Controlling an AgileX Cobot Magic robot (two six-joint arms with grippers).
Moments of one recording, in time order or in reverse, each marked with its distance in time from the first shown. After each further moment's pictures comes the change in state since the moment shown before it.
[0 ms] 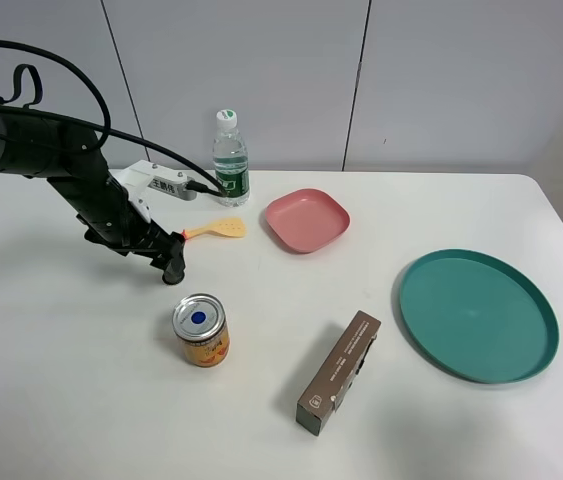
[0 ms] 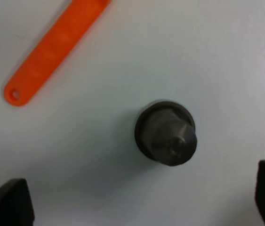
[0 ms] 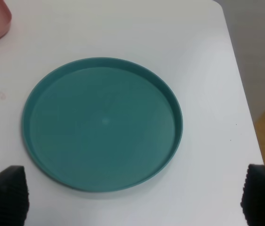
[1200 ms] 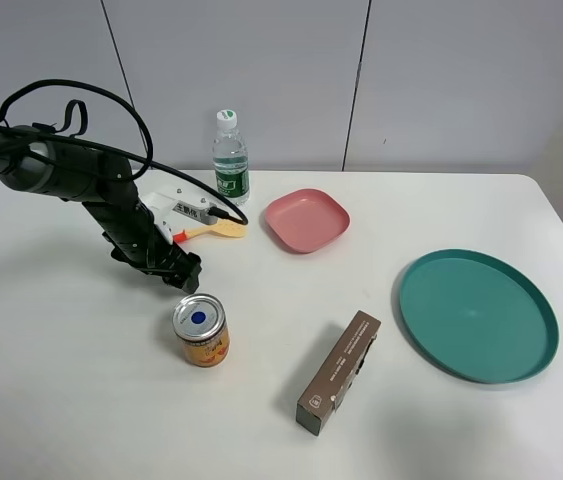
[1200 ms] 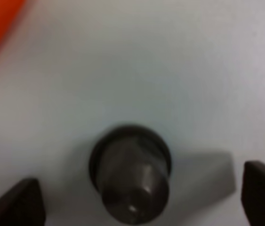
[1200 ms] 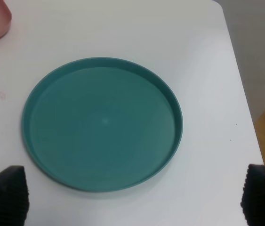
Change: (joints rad) left arm -0.057 0.114 -0.008 0.006 -0.074 -0.001; right arm 0.000 0.000 0.000 0.000 0.000 0.000
